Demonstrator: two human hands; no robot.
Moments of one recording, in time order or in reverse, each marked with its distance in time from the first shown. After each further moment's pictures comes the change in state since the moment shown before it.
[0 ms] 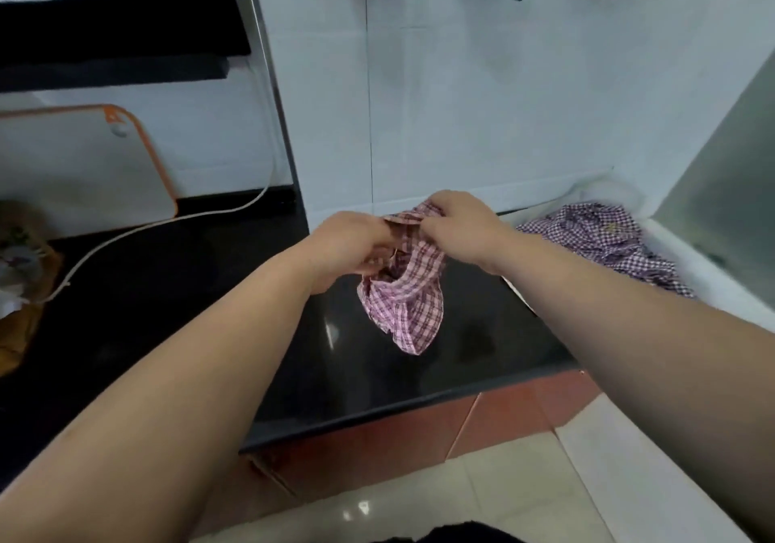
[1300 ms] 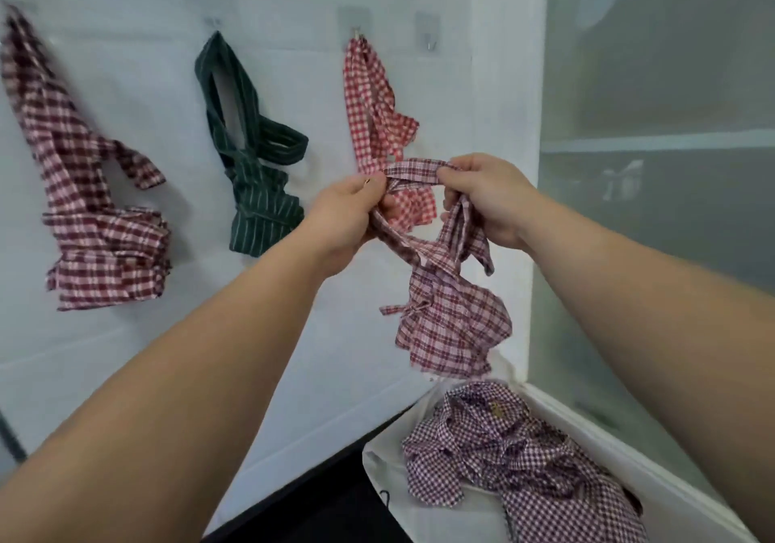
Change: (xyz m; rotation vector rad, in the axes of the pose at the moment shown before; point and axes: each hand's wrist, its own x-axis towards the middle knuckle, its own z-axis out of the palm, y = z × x) left_hand 0.182 0.306 0.134 -0.221 -0.191 0.634; right_hand 0.087 0.075 -0.330 0.802 0.571 -0.111
